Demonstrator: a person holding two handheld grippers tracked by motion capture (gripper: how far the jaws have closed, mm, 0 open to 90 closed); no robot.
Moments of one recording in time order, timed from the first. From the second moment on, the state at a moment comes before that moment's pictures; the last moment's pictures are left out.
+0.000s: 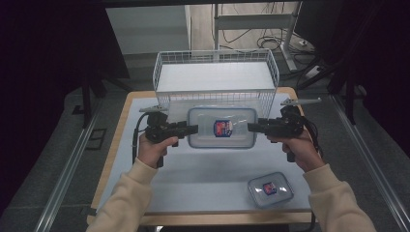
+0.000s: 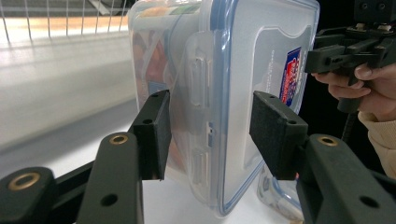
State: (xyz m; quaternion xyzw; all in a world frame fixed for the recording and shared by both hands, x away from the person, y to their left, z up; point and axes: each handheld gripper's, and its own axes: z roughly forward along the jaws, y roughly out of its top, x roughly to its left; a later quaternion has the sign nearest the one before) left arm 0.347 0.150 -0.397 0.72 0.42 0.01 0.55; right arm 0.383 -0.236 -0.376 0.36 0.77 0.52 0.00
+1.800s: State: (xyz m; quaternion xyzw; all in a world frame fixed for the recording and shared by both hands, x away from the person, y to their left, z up) left arm 0.431 0.169 -0.304 0.71 0.40 0.04 0.57; right arm 0.462 -0.215 -0.272 0.34 0.78 0.53 0.04
